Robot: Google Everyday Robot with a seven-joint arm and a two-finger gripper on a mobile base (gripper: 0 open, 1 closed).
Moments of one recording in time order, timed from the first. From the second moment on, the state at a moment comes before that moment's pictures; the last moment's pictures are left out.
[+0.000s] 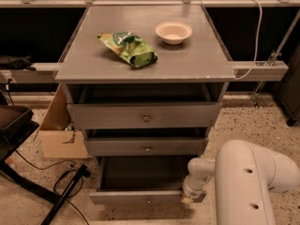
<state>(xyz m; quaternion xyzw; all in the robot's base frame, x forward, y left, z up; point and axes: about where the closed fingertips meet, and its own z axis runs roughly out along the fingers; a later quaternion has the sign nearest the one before) 0.482 -0.172 0.173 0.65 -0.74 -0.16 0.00</state>
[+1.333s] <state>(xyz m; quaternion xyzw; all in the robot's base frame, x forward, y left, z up) 0.482 -0.172 0.173 0.65 -0.74 -0.16 0.00</state>
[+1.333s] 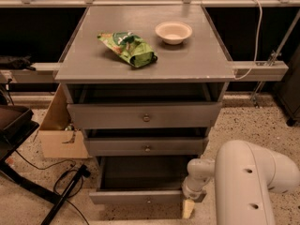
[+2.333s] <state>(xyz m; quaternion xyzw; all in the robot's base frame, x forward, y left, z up) 0.505 -0.156 0.149 0.67 -0.72 -0.17 0.01</state>
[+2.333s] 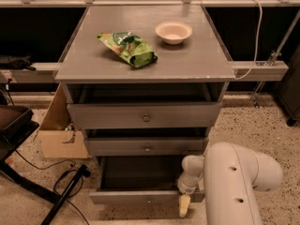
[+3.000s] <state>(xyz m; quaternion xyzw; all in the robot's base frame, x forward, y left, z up) 0.481 -0.158 0.141 0.66 -0.72 -0.18 0.04</state>
